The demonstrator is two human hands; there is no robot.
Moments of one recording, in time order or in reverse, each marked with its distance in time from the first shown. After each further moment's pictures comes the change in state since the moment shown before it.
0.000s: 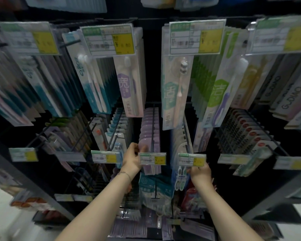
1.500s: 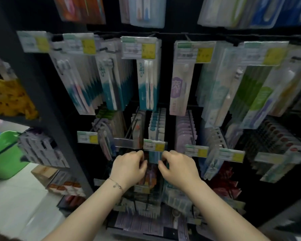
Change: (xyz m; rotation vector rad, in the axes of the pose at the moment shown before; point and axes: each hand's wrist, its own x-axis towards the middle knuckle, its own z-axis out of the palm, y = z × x) left_hand -0.093 -0.008 -0.176 0.962 0.048 0.501; right_hand -0.154 -0.085 0.114 -0.936 -0.275 -0.991
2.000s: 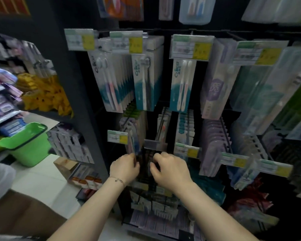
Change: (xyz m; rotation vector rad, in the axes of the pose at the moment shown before) left_hand -0.010 -0.116 0.014 -0.096 -0.169 -0.330; right_hand 0.045 -0.093 0.044 0.050 -0.063 -0.144
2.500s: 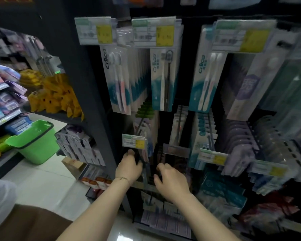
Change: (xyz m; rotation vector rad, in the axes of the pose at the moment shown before) left_hand 0.039 -0.056 0.012 -0.268 -0.063 -0.222; right_hand 0.025 -0.021 0.093 0.157 -0.215 0.208
